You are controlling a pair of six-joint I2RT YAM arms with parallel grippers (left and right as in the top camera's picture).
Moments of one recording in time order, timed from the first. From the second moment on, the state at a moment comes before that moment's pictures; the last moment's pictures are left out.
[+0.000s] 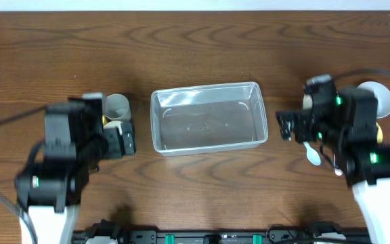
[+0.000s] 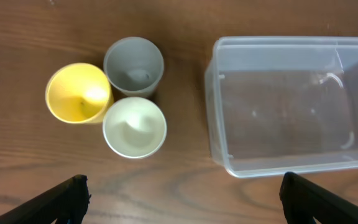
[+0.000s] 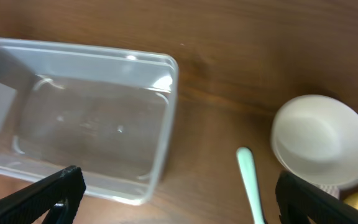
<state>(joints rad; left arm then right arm) -0.05 0.98 1.15 -1.11 0.10 -0.15 0.10 1.07 1.04 -0.79 -0.21 -0.01</state>
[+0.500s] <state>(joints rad) -0.10 1.21 1.19 -1.13 0.21 -0.20 0.30 1.38 1.11 -0.72 -0.24 -0.01</state>
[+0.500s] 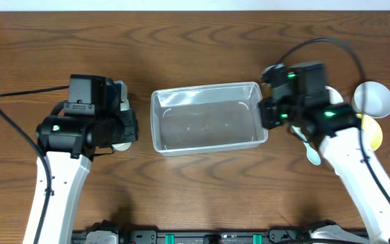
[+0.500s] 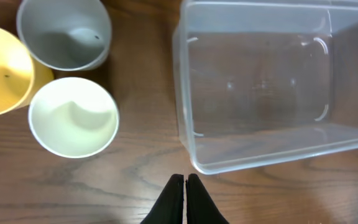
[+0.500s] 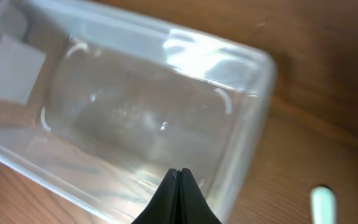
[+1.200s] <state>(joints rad) -0.14 1.21 1.19 -1.15 0.18 -0.21 0.39 1.62 1.11 -0.94 -0.07 0.10</state>
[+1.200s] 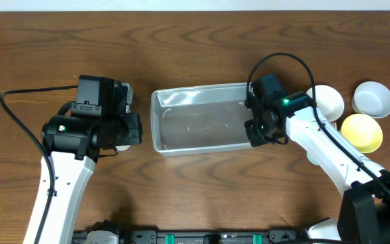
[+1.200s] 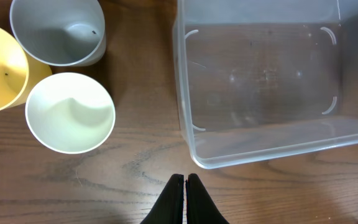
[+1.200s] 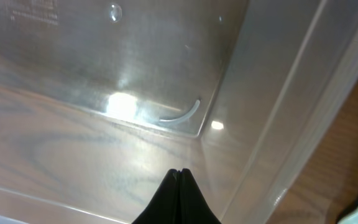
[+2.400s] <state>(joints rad) -0.14 1.44 1.19 -1.13 -0.07 -0.22 0.13 1.31 1.46 -1.18 0.25 0.34</state>
